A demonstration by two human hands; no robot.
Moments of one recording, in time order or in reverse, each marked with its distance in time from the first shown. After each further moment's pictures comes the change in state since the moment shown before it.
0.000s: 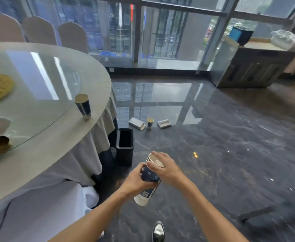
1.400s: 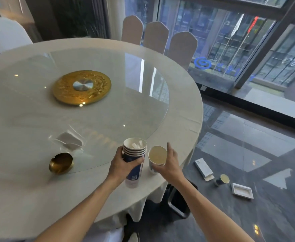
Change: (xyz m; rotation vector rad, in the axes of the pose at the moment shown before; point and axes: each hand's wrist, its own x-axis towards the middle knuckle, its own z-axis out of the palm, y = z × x) left_hand 0.193 -0.033 -0.439 -0.349 0.989 -0.219; right_hand 0.481 -0.272 0.140 -0.074 -0.309 -0.285
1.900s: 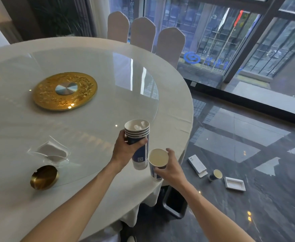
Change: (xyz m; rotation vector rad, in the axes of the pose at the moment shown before) left_hand 0.058 0.075 0.042 -0.109 -0.050 0.121; right_hand 0.016 0.025 -0.036 0.035 0.044 0.037
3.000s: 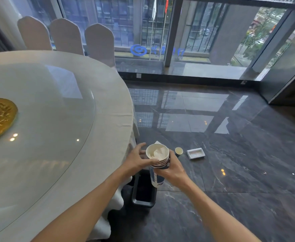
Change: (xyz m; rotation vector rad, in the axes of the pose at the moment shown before) left_hand -0.066 0.005 0.251 0.298 -0.741 -0.020; right_hand -0.087 0.151 -0.160 0.366 0.287 0.092
